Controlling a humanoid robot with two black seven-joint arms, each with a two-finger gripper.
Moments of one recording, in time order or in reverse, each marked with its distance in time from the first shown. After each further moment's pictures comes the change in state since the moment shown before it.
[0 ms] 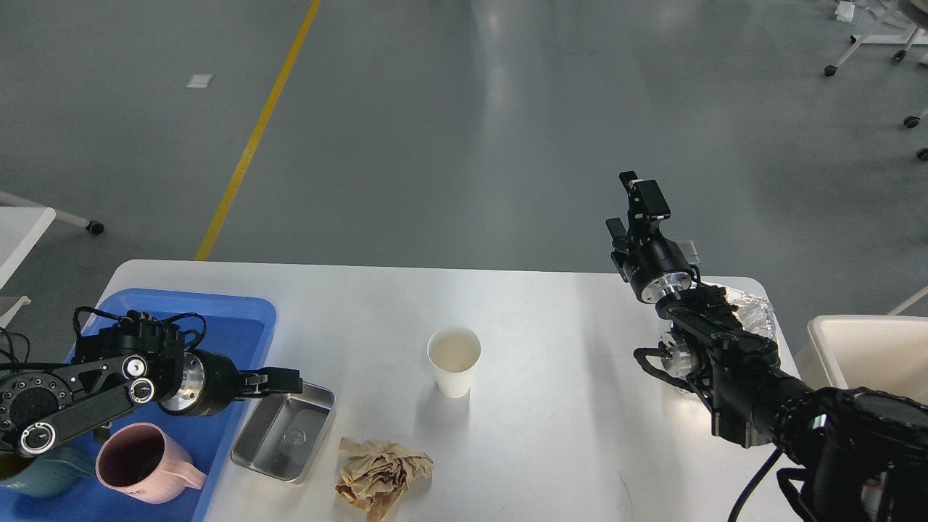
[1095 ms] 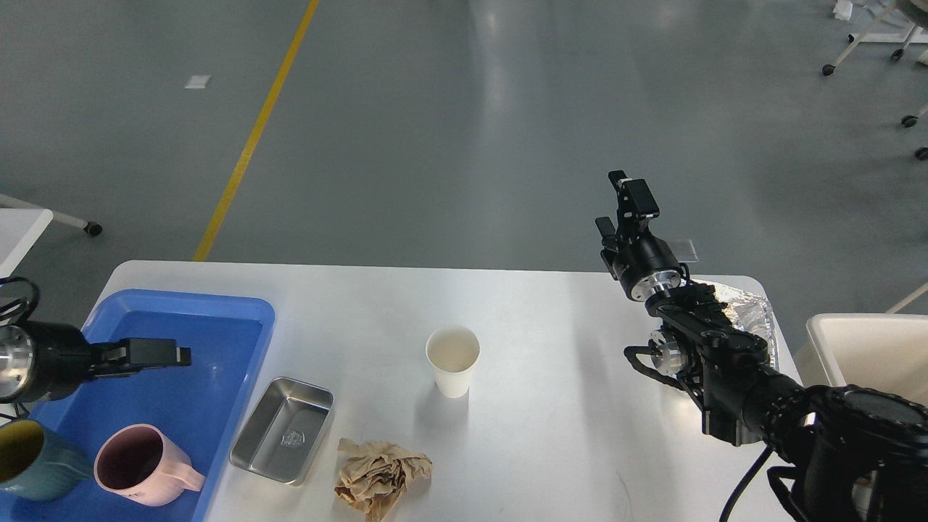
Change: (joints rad) left arm -0.062 0.536 -0.016 -0.320 -0.047 -0.061 -0.185; right arm 0.009 0.026 0.000 -0.007 -0.002 -0.002 0.000
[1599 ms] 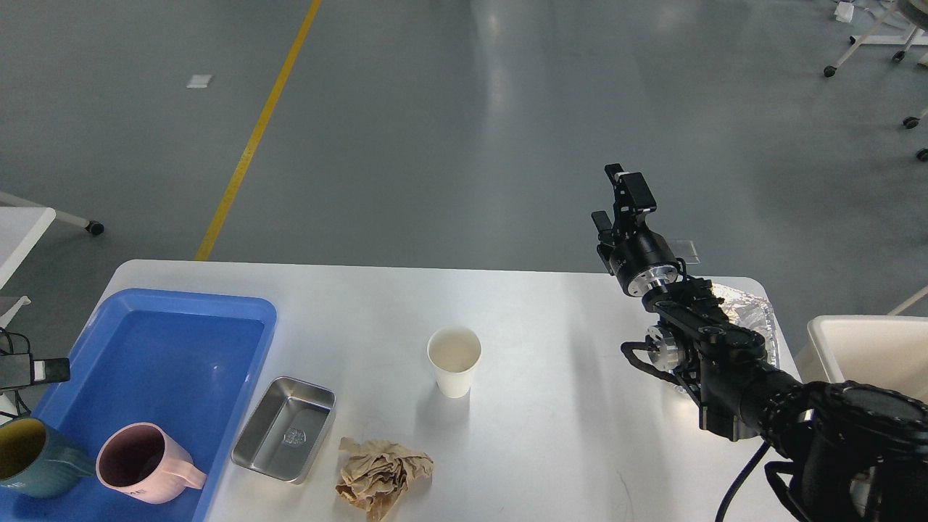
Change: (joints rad) left arm 0.013 0.525 0.007 -0.276 -0.008 -0.005 -0.289; right arm 0.014 0.003 0.000 0.004 0.000 0.002 -0.001
